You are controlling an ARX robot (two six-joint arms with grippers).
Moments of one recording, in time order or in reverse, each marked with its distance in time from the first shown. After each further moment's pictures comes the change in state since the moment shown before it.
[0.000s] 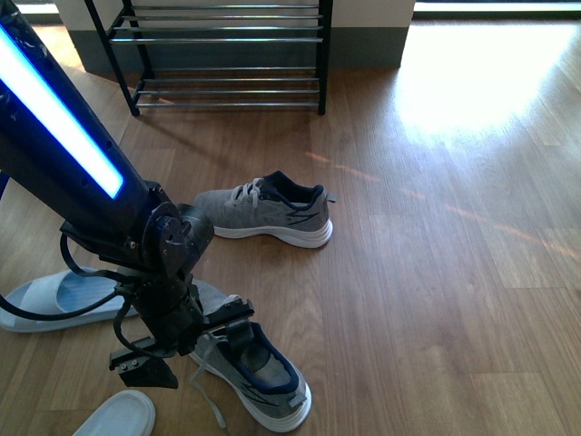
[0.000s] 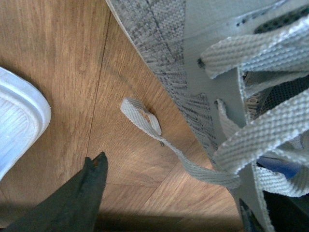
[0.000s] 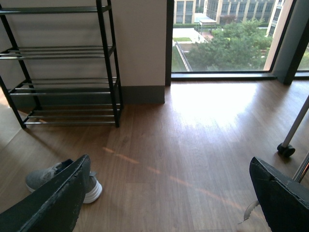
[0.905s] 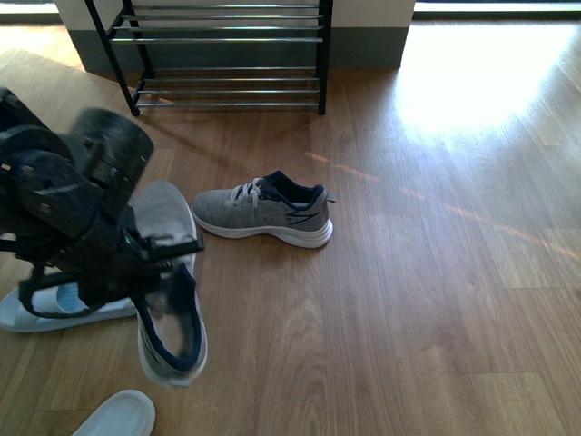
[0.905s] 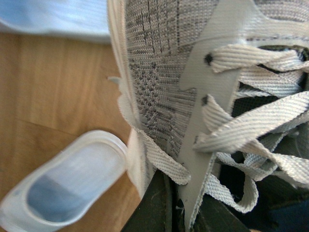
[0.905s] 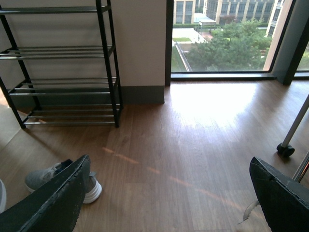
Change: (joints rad) left arm 0.037 -0.484 -0.436 0.358 -0.359 0.069; right arm 0.000 0.000 0.000 0.000 0.000 0.000
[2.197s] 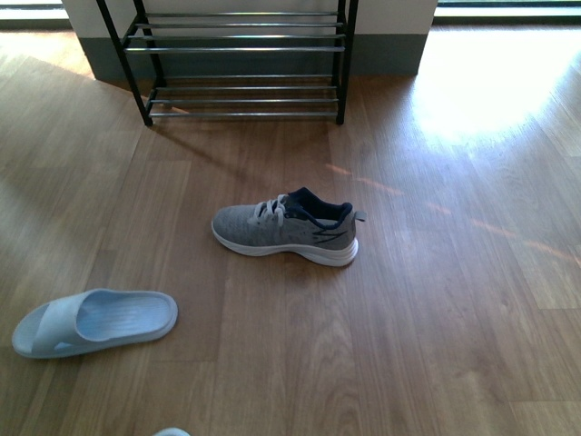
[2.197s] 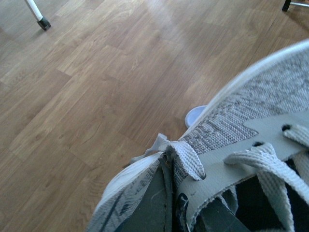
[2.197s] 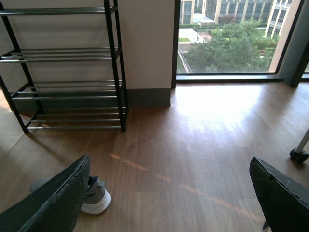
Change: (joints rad) left arm 0.054 -1.706 -0.953 -0.056 -0.683 0.317; right arm 0.000 0.000 0.000 0.000 0.002 0.000
